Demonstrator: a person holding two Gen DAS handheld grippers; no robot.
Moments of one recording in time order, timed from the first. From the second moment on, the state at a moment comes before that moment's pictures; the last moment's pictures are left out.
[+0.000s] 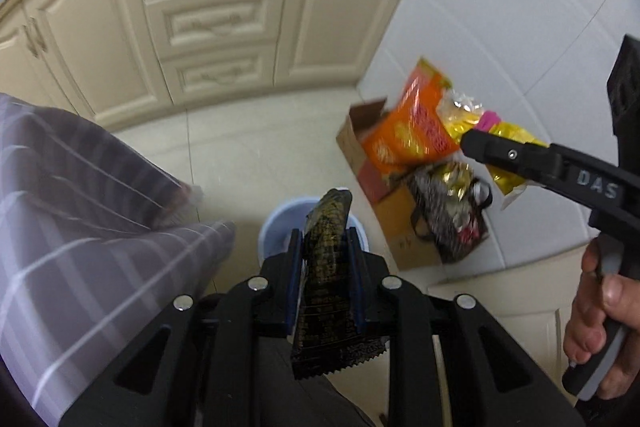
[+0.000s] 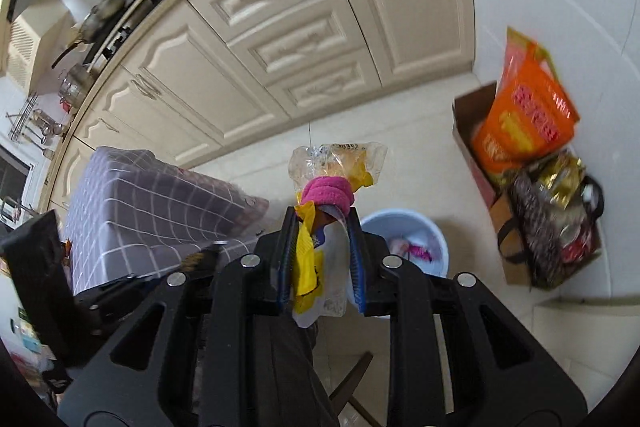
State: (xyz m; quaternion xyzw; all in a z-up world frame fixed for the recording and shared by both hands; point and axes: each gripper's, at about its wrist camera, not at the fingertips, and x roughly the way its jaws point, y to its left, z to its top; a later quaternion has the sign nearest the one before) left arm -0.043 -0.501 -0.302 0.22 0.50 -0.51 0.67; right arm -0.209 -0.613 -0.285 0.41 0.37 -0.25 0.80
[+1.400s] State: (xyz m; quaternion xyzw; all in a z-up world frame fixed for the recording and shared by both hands) left arm 0.000 -0.398 -0.170 0.12 0.37 -0.47 0.79; right arm -0.160 -0.564 -0.211 0.37 0.34 -0.25 0.83
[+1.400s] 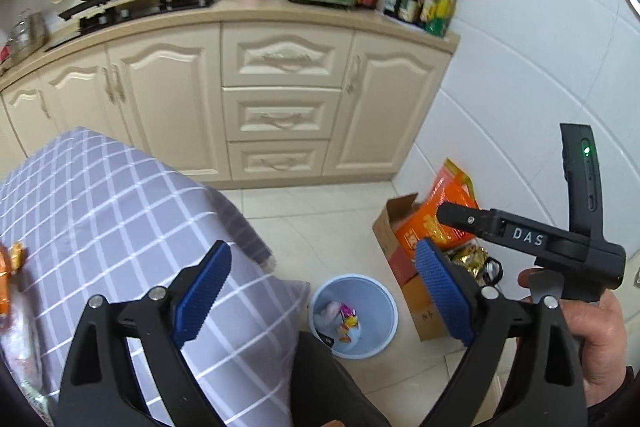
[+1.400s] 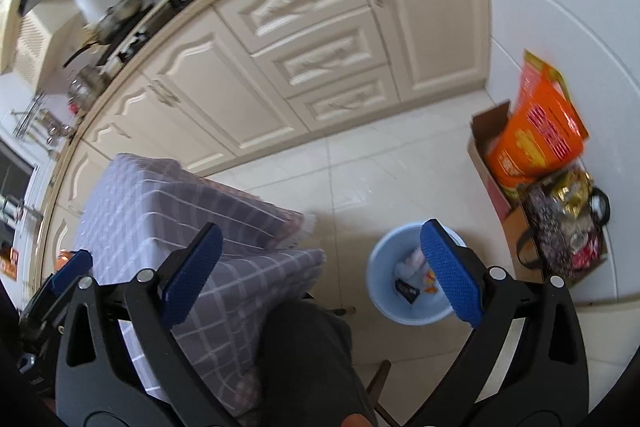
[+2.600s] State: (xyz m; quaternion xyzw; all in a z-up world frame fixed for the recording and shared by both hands) left arm 0.069 -0.107 -0.172 0.06 0.35 -0.25 0.90; right arm 0.023 -0.324 -0.140 0.21 0.38 0.03 0.90
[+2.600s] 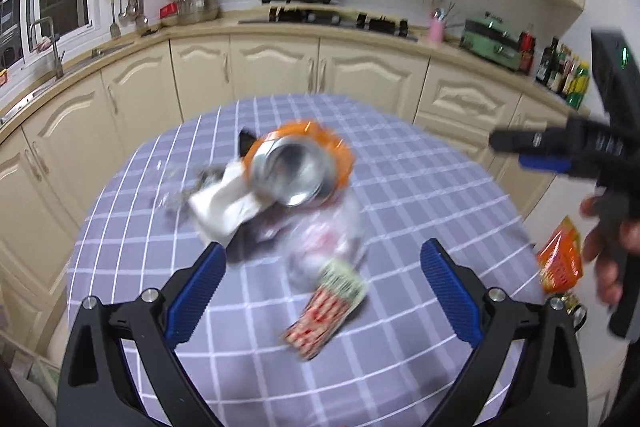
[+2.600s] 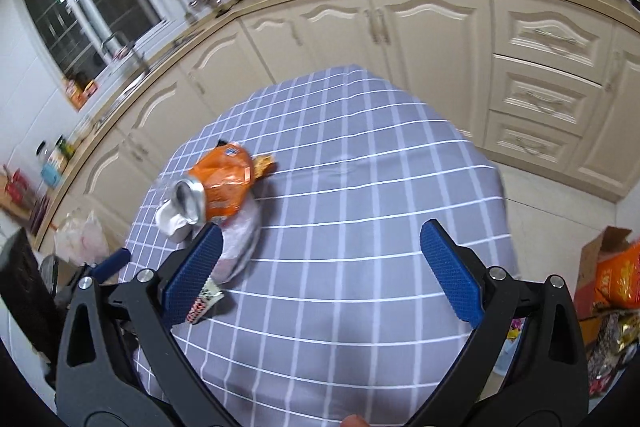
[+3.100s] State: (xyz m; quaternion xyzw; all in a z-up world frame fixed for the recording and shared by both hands) left arm 0.084 -0.102 -0.234 0.09 0.43 -0.29 0.85; right arm 0.062 -0.278 -0.155 0.16 0.41 0.07 0.90
